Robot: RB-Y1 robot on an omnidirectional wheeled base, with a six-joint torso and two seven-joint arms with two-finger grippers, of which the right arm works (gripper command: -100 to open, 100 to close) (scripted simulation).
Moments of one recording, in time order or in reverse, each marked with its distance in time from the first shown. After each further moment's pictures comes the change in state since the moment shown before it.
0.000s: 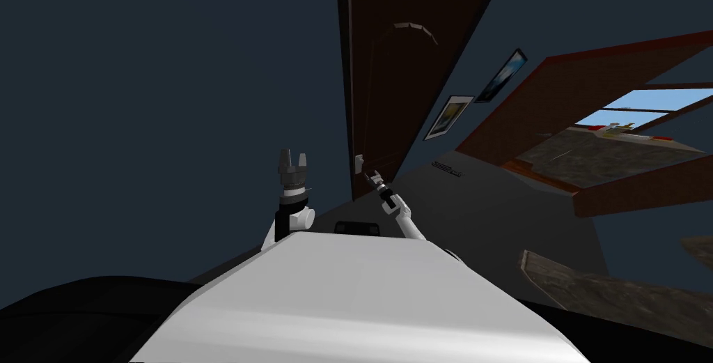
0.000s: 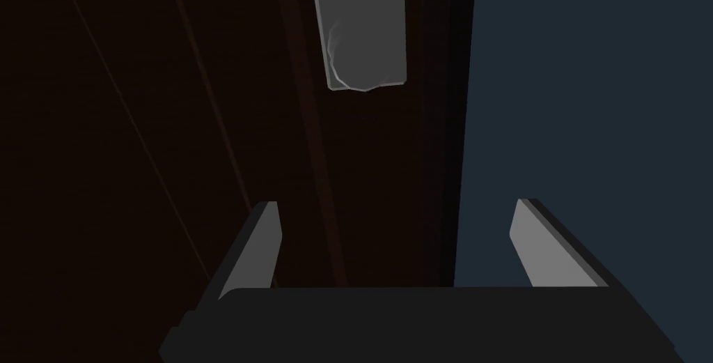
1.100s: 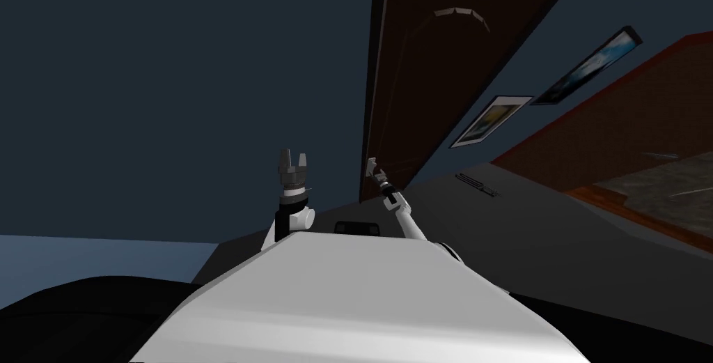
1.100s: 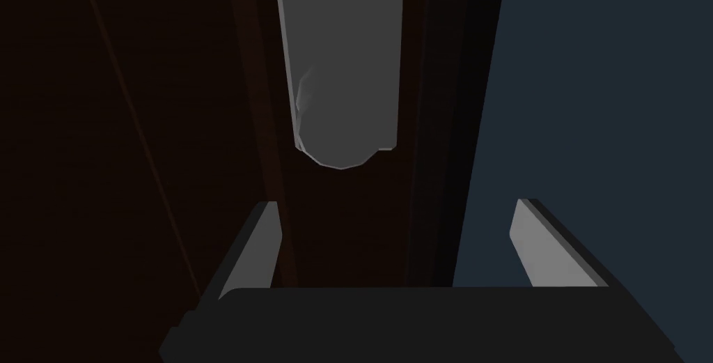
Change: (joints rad) arm -0.083 0.049 -0.153 0.141 0.004 0.018 0.139
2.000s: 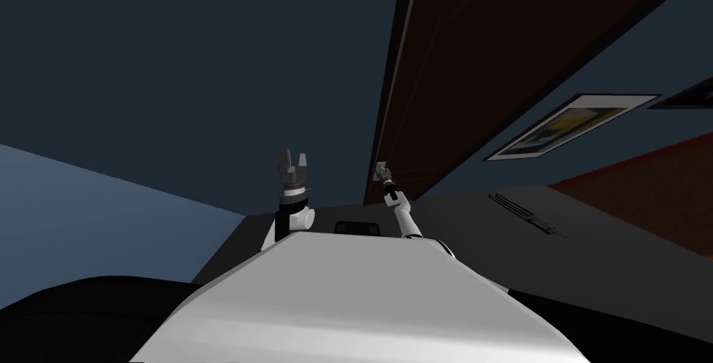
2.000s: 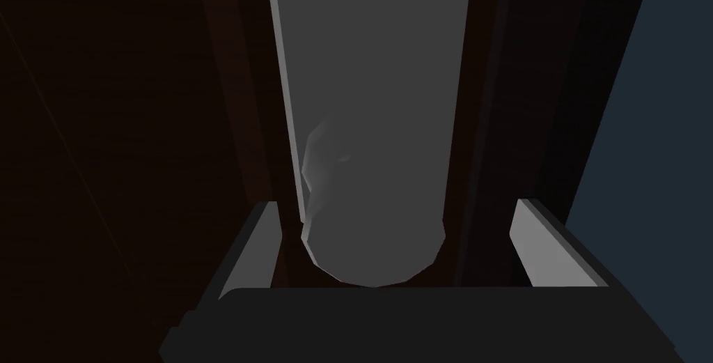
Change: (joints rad) arm -0.065 0.076 -0.205 0.079 -0.028 0.028 0.134
